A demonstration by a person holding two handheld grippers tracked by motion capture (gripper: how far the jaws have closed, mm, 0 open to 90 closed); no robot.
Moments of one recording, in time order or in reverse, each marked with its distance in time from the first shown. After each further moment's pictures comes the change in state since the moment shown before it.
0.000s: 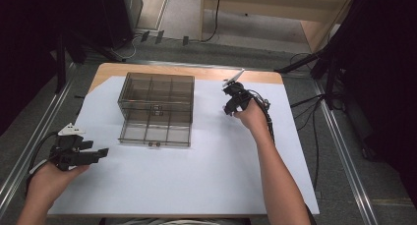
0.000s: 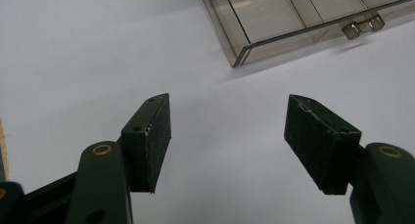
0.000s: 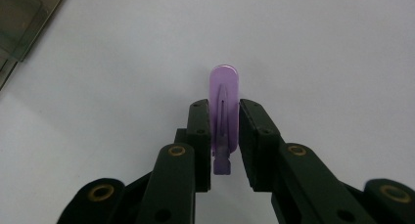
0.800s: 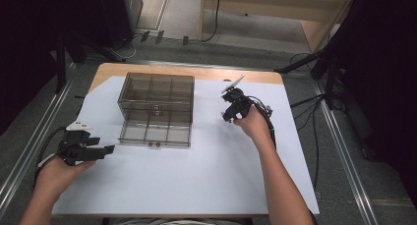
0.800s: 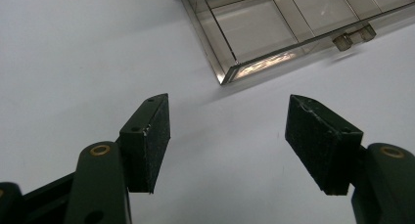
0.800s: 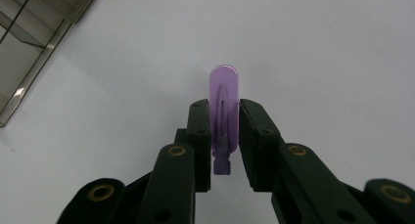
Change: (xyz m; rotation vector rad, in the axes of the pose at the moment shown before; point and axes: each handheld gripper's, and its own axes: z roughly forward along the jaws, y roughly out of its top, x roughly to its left) left arm -0.003 0.013 0.013 0.002 -0.036 0.017; right arm 0.021 -0.021 -0.014 -0.004 0.031 -0.034
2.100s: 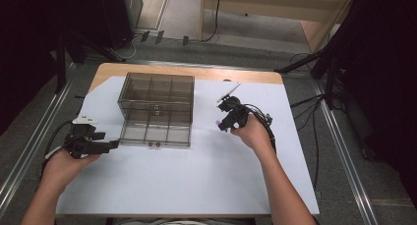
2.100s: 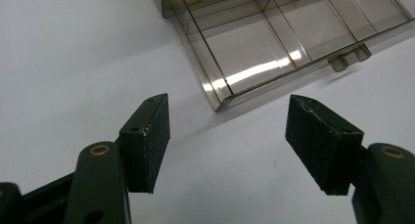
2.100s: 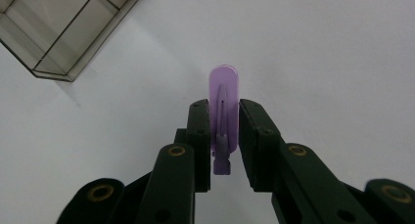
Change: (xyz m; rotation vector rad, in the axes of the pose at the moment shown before) left arm 0.001 0.015 0.011 -0.001 -0.032 0.014; right arm 0.032 -0.021 -0.013 -0.001 0.053 -0.078
